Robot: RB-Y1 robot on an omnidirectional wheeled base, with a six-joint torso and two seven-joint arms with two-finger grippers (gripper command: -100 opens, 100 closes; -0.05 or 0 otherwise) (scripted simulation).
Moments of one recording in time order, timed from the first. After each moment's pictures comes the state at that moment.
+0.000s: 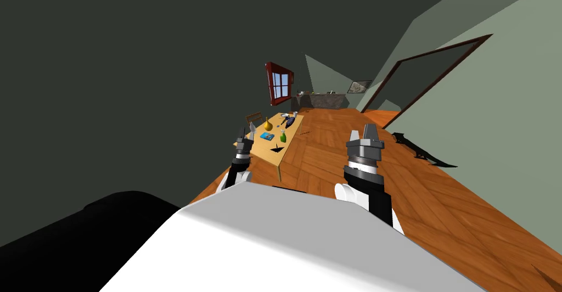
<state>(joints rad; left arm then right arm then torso) 0.45 0.14 0.01 -2.13 0.05 -0.55 0.02 0.49 0.04 0.01 -2.35 -0.01 -0.39 0.15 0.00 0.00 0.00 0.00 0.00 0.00</state>
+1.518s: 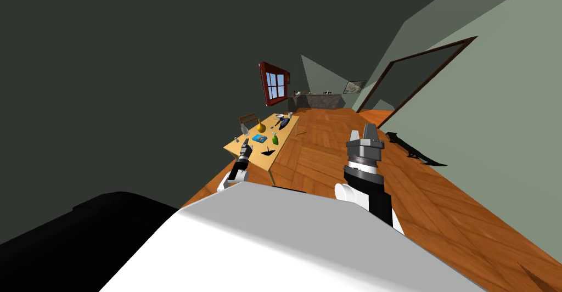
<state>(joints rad) 0.33 0.21 0.13 -1.72 0.14 -0.32 0.06 0.49 0.04 0.01 -2.35 -0.01 -0.39 0.15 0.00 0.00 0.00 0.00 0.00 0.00</state>
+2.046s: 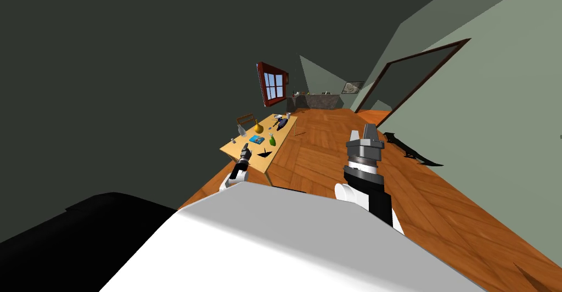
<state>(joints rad) 0.27 0.21 0.18 -1.53 0.18 -0.26 0.08 0.49 0.04 0.01 -2.35 -0.01 -0.39 0.15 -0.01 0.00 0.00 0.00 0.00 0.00</state>
